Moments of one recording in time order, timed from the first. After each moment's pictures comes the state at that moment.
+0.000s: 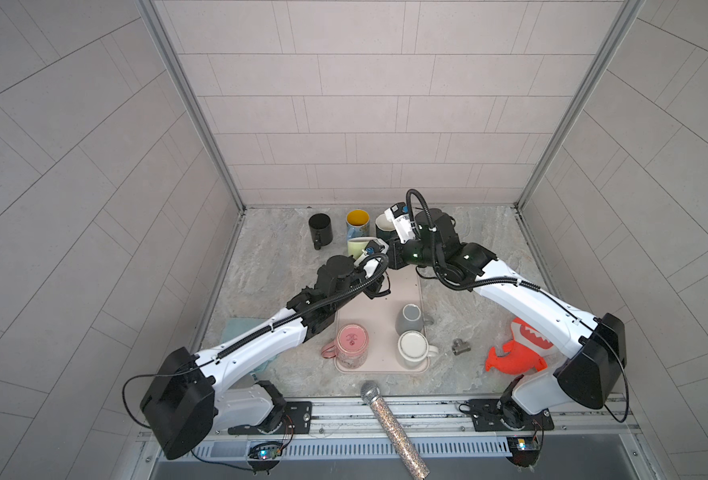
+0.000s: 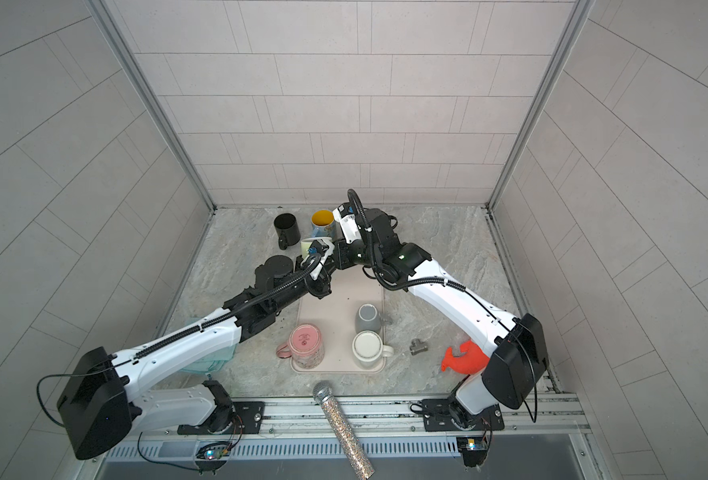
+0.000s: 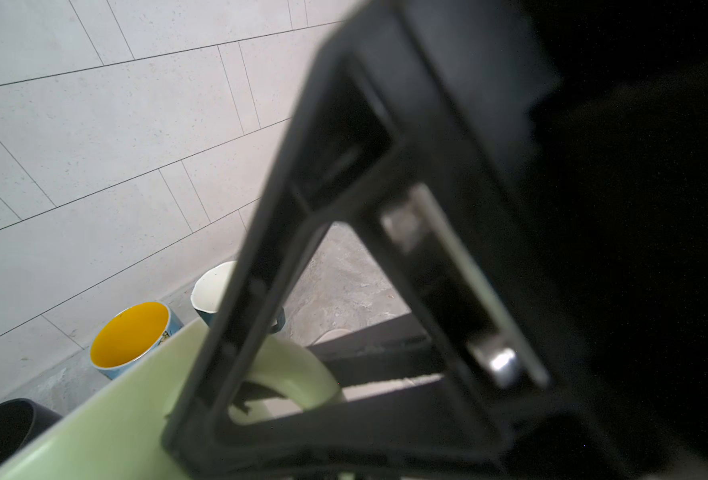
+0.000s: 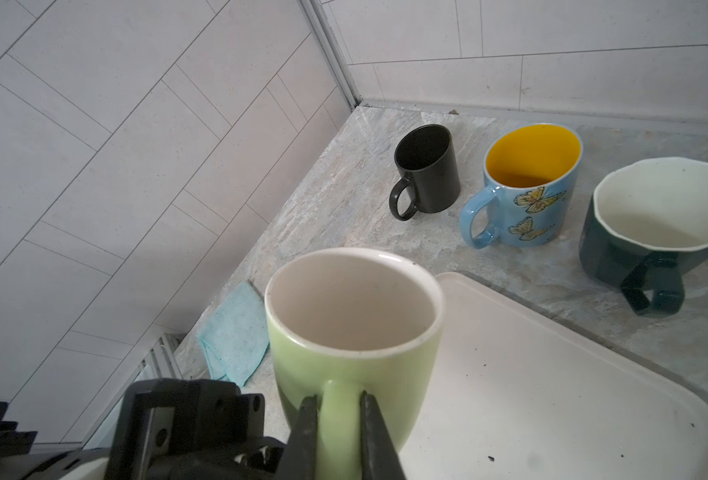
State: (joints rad) left arm -0.75 1.23 0.81 0.20 0.02 0.11; right arm 0.65 1.50 1.39 -0.38 -0.27 0.39
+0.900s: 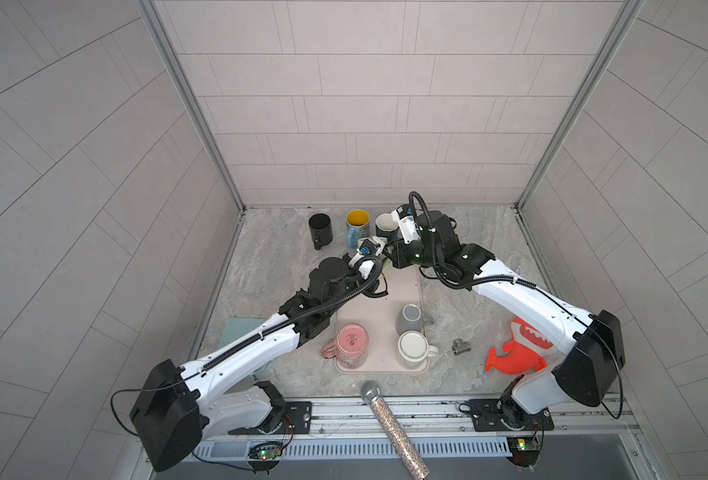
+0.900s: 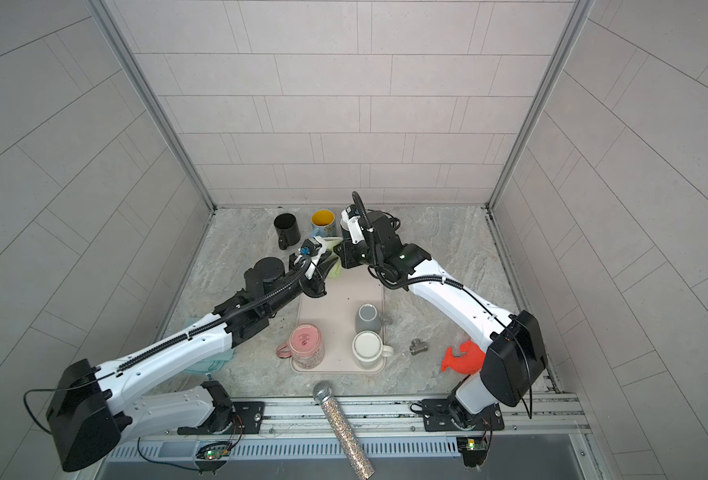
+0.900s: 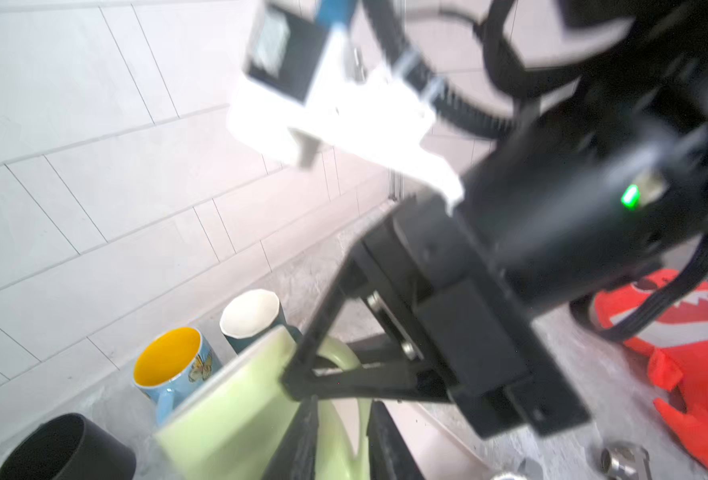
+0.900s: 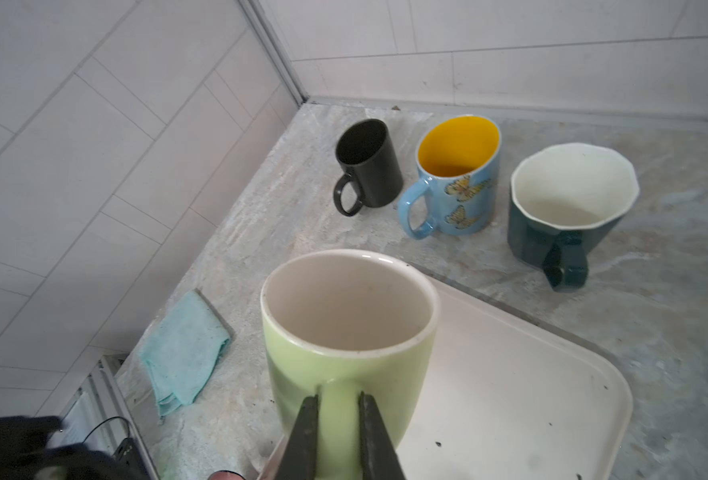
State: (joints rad) left arm -0.76 1.15 0.82 0.23 -0.06 0.13; right arm 0.62 1.50 1.33 -0.39 -0.17 0.38
